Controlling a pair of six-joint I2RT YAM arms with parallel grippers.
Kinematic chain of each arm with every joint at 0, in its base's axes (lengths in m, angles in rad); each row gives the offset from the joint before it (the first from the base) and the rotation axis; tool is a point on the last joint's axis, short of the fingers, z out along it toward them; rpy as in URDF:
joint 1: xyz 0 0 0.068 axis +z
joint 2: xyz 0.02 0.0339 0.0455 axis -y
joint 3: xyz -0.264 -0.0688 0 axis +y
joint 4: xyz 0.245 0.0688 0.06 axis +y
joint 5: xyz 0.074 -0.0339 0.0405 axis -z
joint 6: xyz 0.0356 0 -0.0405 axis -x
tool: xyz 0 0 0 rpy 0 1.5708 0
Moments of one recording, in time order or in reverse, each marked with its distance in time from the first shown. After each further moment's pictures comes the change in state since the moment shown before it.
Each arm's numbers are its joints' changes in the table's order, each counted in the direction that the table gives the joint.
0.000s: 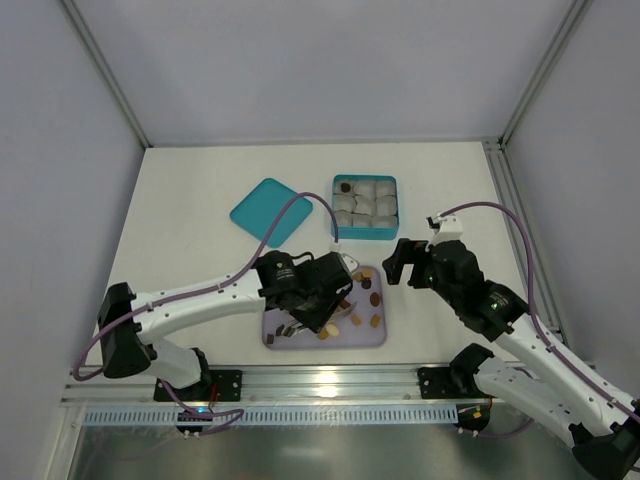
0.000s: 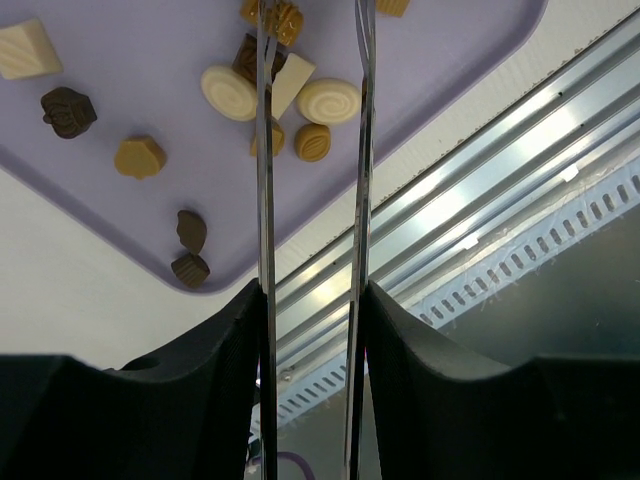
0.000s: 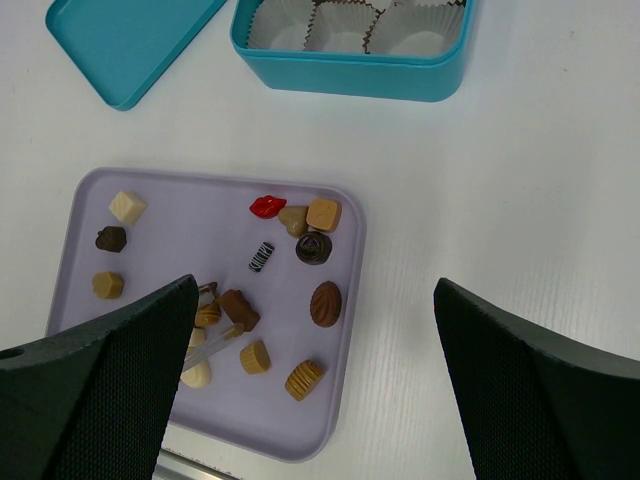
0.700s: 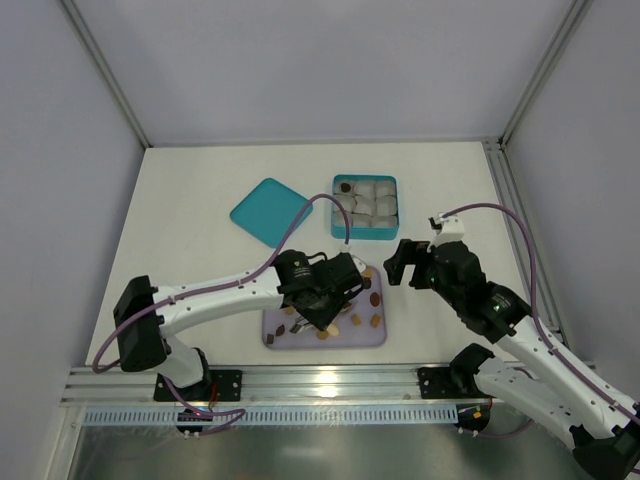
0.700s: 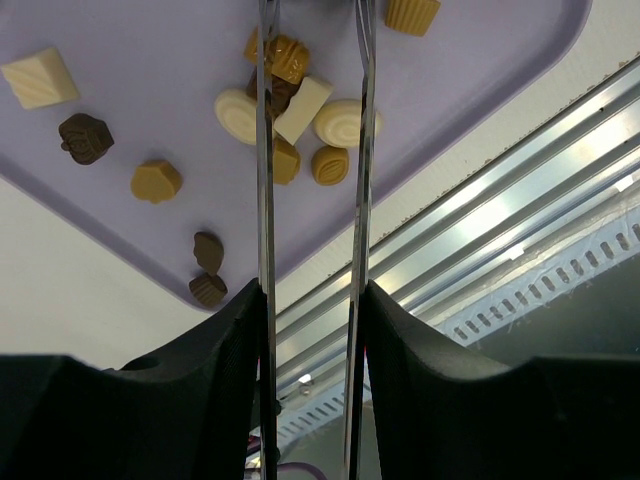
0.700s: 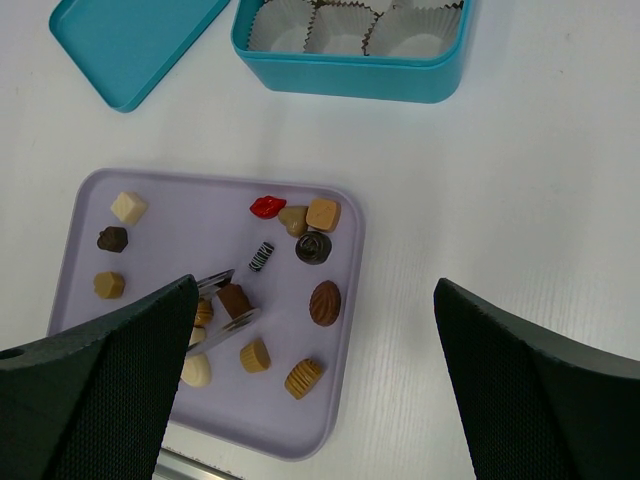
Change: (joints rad) left arm 0.000 -0.096 -0.030 -0.008 -0.039 -0.045; right arm 0.000 0.018 0.001 0.009 0.002 0.000
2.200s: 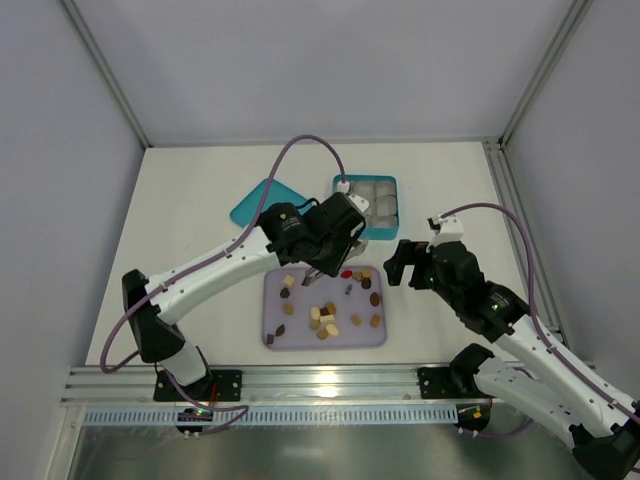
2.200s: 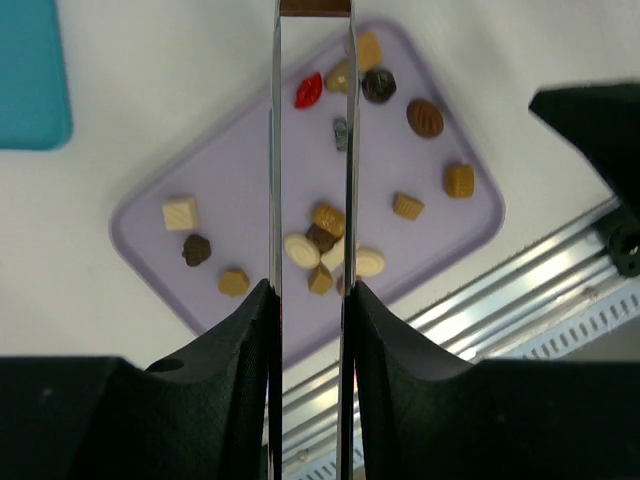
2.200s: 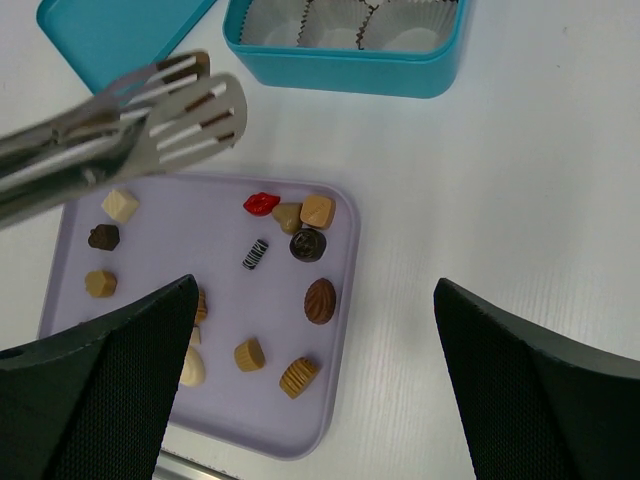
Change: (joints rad) left arm 0.142 -0.077 -0.362 0.071 -0.062 -0.057; right arm 0.000 -0.008 0.003 0.002 0.003 0.002
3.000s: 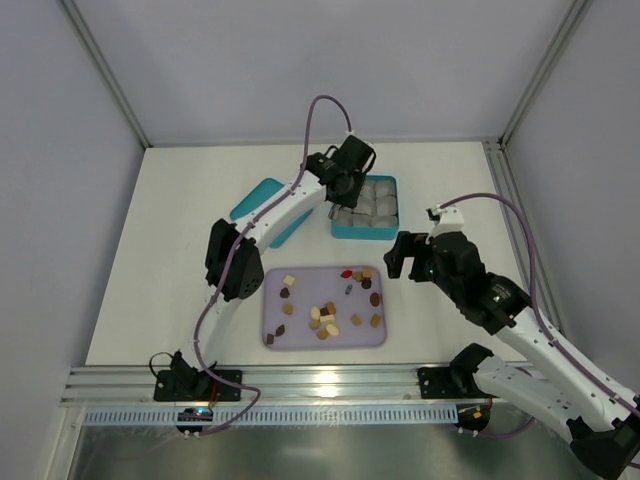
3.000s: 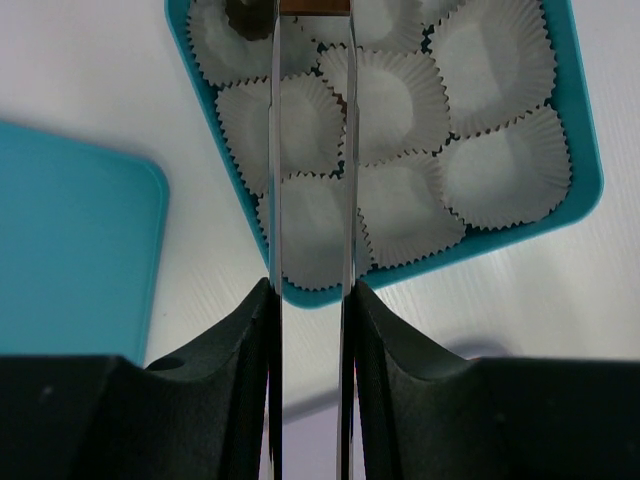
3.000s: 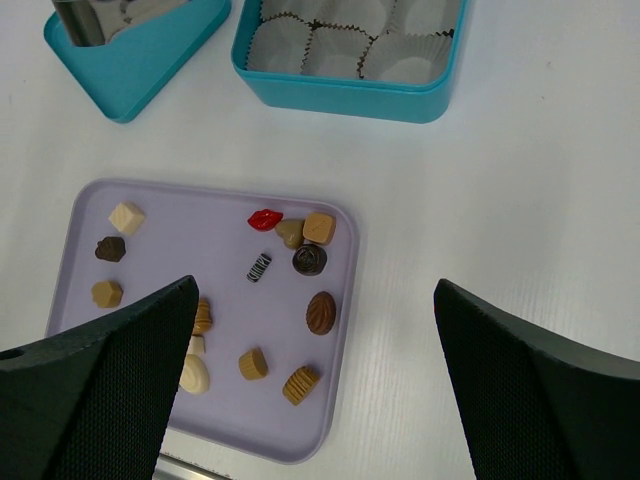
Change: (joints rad) left arm 0.310 -0.644 -0.565 -0.185 -0.013 -0.127; right arm -0.003 -0.058 -0.095 0.037 0.015 0.030
